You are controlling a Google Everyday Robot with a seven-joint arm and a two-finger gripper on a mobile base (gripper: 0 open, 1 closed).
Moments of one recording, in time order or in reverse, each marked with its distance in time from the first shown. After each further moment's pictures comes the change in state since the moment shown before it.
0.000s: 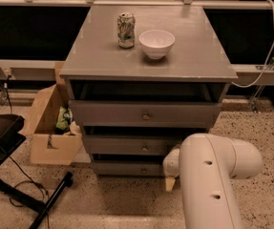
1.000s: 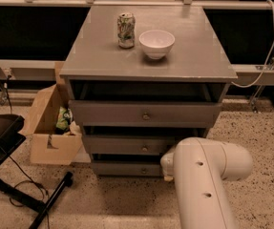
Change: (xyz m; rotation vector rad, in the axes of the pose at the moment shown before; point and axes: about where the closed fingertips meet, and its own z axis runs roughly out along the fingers) arm 0.000 0.001 0.028 -0.041 0.021 0.025
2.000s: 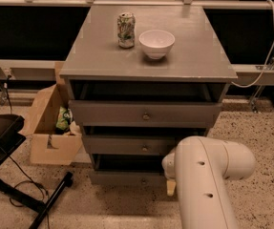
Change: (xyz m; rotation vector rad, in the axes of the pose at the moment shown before) arm 0.015 0.011 -0.007 -0.023 0.037 0.002
